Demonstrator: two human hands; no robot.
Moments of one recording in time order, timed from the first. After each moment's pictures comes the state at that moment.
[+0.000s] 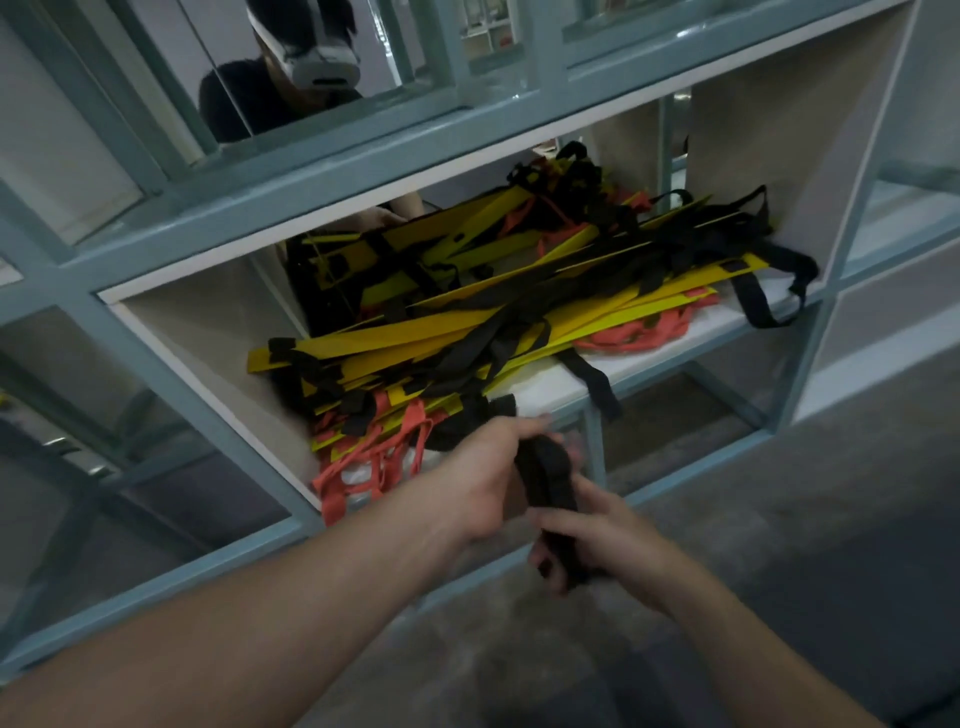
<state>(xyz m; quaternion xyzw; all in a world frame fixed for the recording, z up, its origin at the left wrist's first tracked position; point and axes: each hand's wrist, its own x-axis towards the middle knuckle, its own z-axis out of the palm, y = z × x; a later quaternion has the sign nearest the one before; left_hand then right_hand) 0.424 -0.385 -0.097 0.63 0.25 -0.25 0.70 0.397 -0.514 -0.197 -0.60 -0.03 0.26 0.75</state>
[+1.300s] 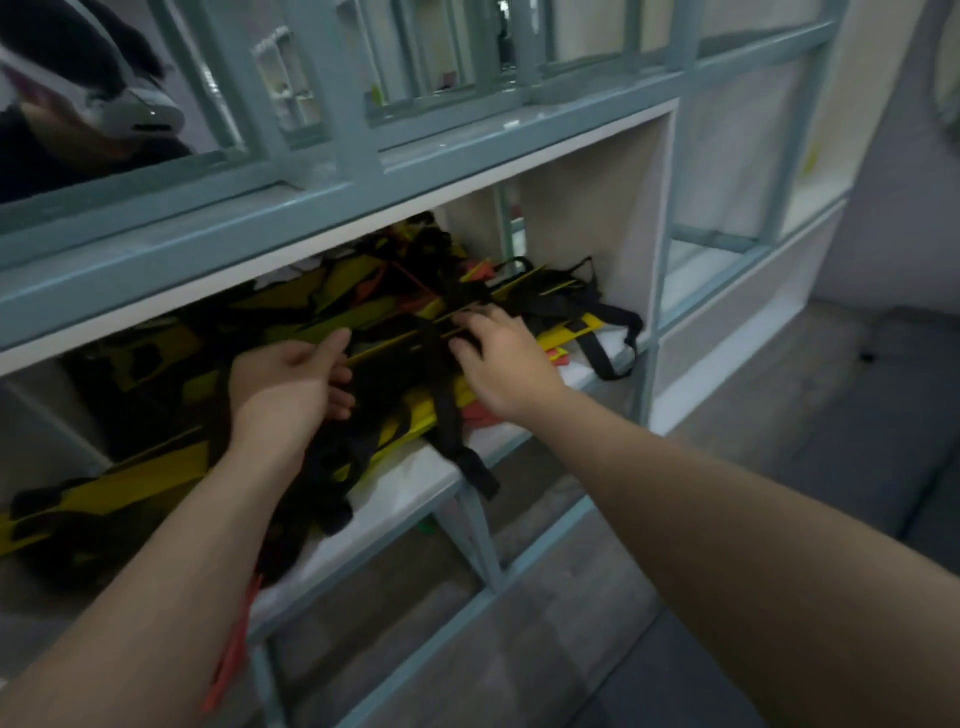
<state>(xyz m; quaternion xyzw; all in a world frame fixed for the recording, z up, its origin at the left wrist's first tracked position) 0.556 -0.383 -0.050 0.80 0.05 0.13 0.58 0.560 -0.581 -0.094 -0.91 -0.05 -0.19 0.36</state>
